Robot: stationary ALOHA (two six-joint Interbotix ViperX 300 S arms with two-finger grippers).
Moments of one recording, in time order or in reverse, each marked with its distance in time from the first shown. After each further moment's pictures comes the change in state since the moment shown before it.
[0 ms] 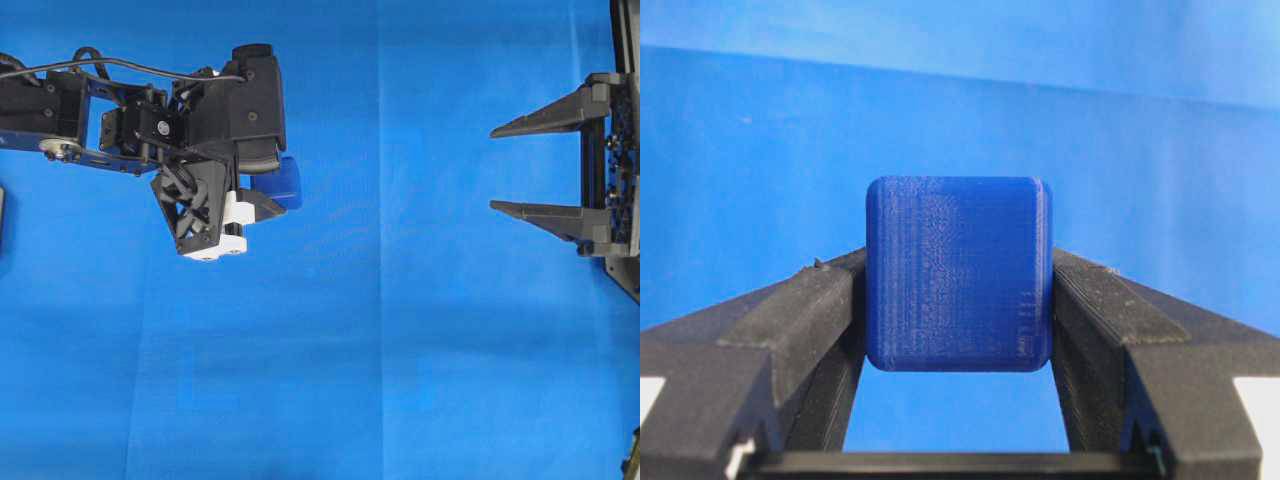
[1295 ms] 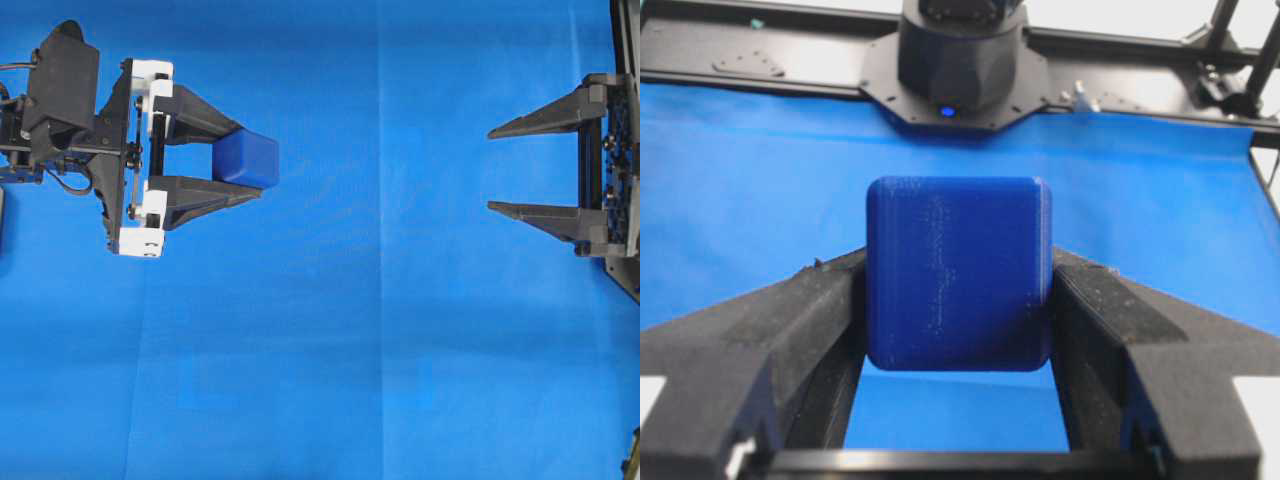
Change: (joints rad) left arm -0.003 -0.261 0.436 -0.002 -0.861 0.011; right arm -0.002 0.012 0.000 0.000 -0.006 0.000
